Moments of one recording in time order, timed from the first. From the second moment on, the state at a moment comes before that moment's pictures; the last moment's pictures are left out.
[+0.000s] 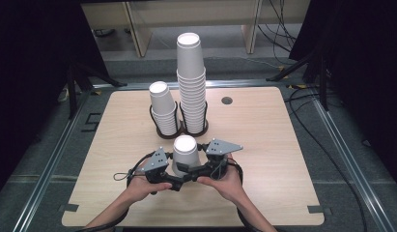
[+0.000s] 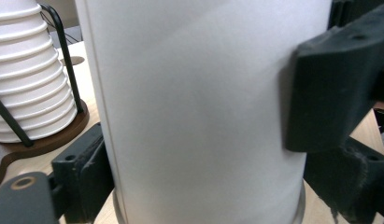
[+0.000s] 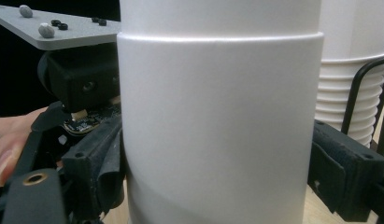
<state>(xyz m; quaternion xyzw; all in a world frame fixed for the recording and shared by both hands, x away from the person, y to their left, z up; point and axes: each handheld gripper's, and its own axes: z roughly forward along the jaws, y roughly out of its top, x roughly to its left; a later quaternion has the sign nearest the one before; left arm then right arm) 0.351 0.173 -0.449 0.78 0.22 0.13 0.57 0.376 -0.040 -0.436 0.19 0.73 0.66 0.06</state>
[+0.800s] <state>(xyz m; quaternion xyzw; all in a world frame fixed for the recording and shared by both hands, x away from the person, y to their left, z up) 0.355 0.181 -0.447 0.79 0.22 0.15 0.56 0.380 -0.051 -0.424 0.18 0.74 0.65 0.05</state>
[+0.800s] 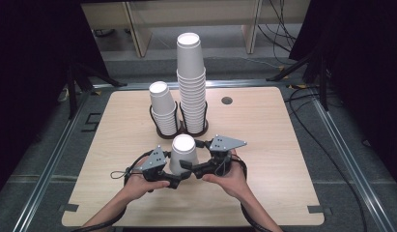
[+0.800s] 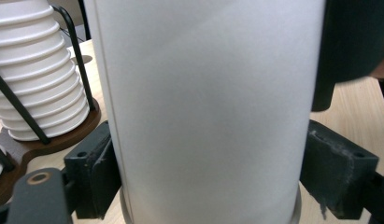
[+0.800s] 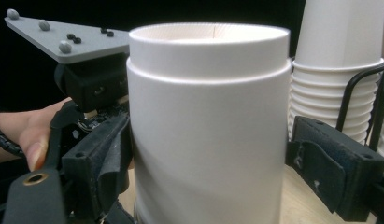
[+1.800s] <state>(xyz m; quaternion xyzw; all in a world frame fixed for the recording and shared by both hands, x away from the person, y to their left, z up) 0.371 0.204 -0.426 0.86 0.20 0.16 0.45 0.372 -0.102 -0.428 0.20 0.75 0.63 0.07</state>
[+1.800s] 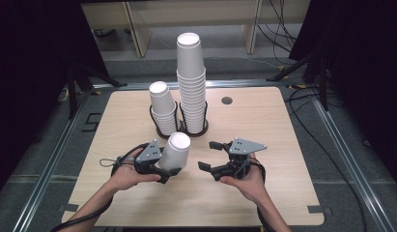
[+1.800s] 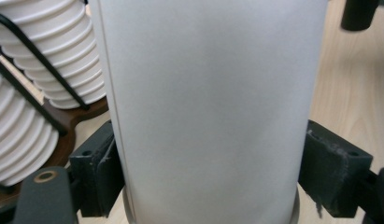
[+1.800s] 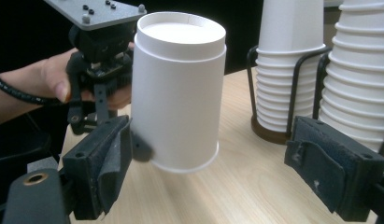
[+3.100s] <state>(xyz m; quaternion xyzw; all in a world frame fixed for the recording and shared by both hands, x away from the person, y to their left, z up) 0.389 0.195 -0.396 0.97 0.03 0.17 0.17 0.371 -0.104 -0.440 0.19 0.78 0.59 0.07</state>
